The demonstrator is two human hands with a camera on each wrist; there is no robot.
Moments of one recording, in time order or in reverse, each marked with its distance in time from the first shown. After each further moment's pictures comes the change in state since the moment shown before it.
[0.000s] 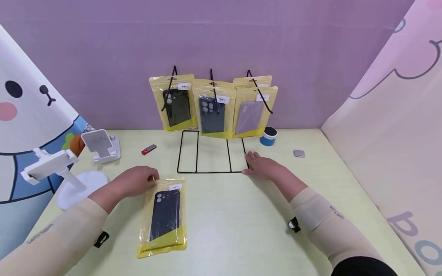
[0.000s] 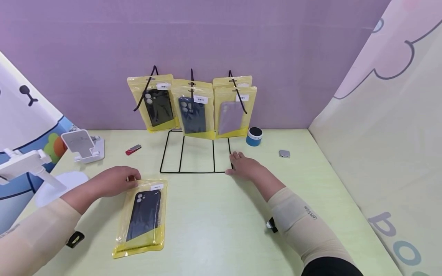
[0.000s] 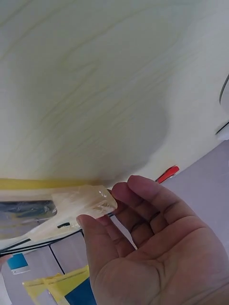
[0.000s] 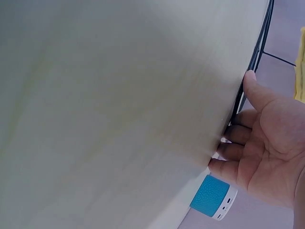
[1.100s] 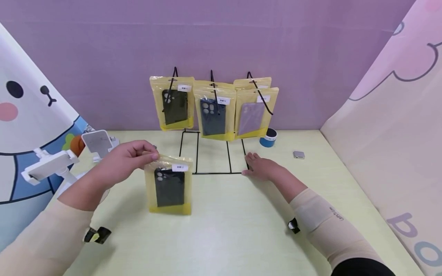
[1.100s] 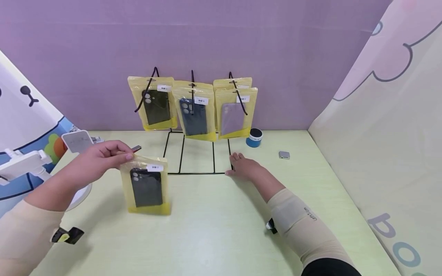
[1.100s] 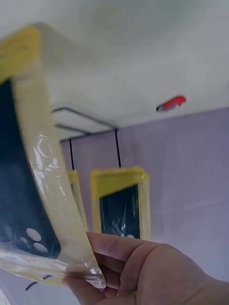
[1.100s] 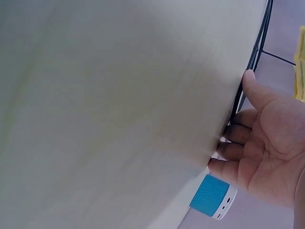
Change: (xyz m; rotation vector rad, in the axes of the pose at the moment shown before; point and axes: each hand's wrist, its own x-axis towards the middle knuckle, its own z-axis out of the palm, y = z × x) left_hand -0.032 0.029 -0.070 -0.658 0.200 0.021; right_hand -0.001 -0.001 -0.002 0.026 -0.013 0.018
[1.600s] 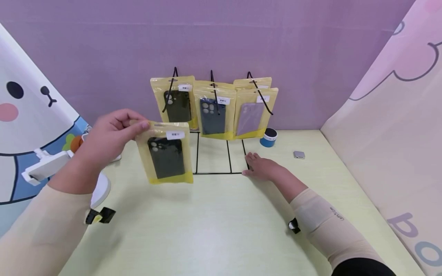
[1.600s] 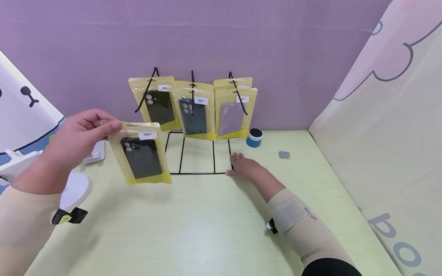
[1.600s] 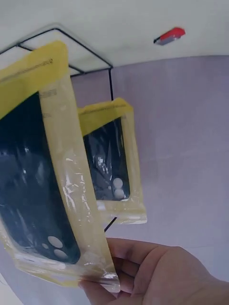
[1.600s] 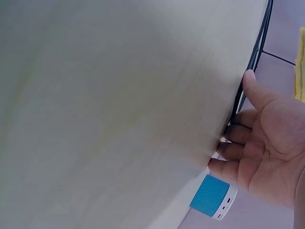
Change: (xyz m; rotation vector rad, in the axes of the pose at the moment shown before) left_hand 0.007 0.046 -0.028 -0.043 0.322 0.061; right_hand 0.002 0.001 0.001 -0.001 0.000 0.008
